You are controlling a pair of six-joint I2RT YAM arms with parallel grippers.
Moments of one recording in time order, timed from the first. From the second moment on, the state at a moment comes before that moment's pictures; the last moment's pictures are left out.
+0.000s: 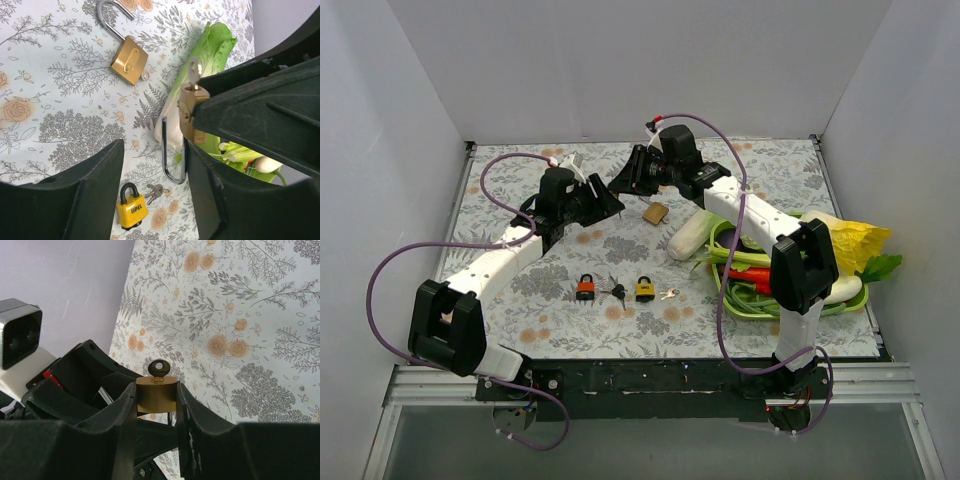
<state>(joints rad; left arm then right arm) -0.40 1.43 1.03 -0.09 0.22 -0.73 0.63 1.90 1.66 -0.21 -0.44 0.79</state>
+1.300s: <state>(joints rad) -0.45 1.47 1.08 -0.11 0.23 -0.76 0.64 1.90 1.65 -0.22 -0.44 0.81</state>
